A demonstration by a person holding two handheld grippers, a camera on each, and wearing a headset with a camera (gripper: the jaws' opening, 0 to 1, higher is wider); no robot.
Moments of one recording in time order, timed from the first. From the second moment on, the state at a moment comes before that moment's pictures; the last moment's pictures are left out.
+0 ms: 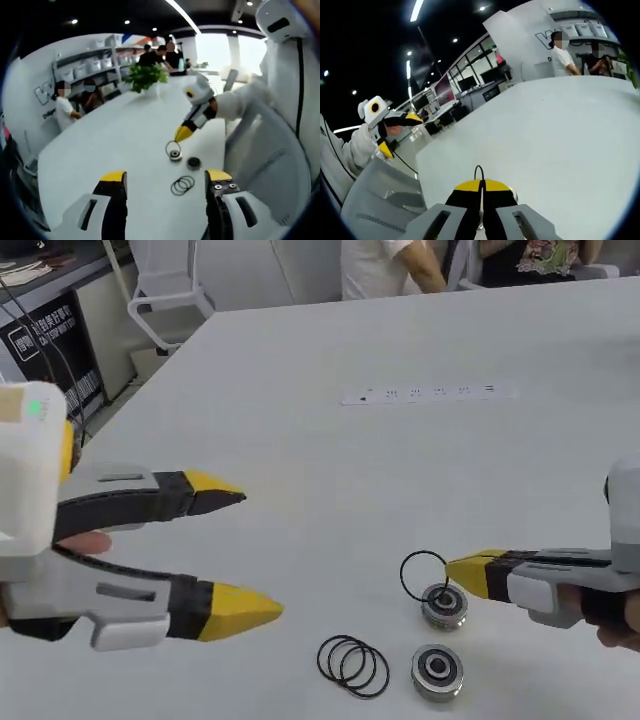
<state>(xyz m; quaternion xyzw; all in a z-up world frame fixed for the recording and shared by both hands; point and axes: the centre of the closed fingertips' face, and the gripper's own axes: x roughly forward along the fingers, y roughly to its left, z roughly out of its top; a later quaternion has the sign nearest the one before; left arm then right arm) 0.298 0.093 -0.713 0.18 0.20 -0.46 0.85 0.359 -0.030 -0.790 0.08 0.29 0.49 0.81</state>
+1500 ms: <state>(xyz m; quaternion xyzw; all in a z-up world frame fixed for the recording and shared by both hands) 0.249 0.158 -0.728 0.10 0.21 -0.36 0.90 0.307 0.012 -0.851 -0.11 0.37 0.59 0.71</state>
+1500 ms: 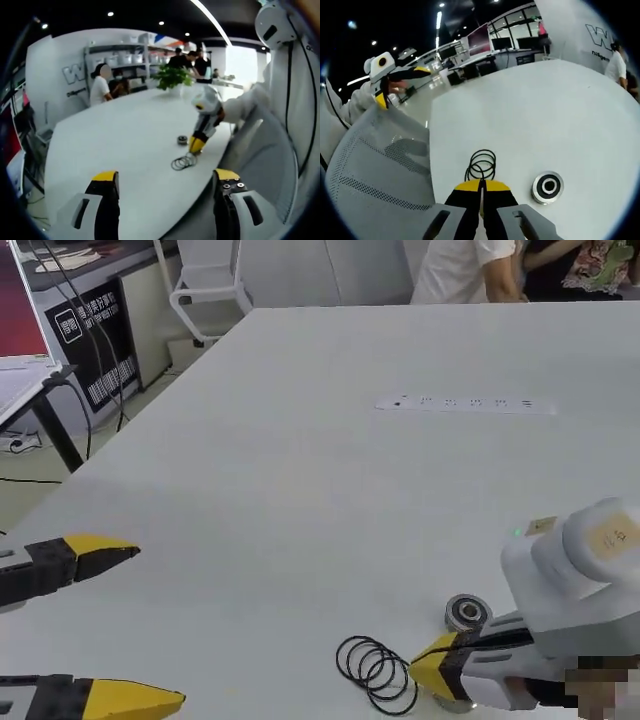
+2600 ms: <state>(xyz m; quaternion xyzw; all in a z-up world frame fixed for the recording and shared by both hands) 0.249 0.163 -0.733 0.09 0.21 -0.35 0.91 0.322 -0.013 -0.833 -0.13 0.34 0.56 0.74</state>
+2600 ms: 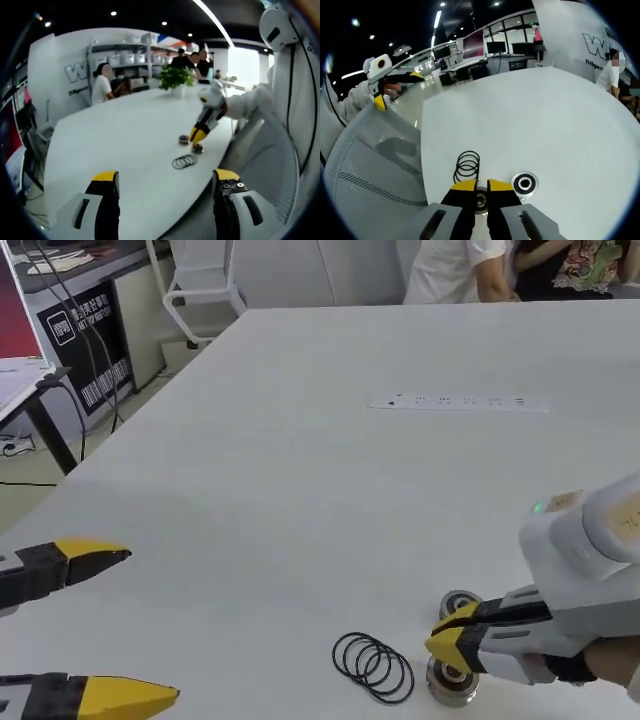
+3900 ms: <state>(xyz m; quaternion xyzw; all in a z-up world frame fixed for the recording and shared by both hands) 0.264 0.165 -0.755 0.05 0.22 -0.37 0.90 0.298 -0.093 -0.780 -0.09 0.25 0.47 0.84</state>
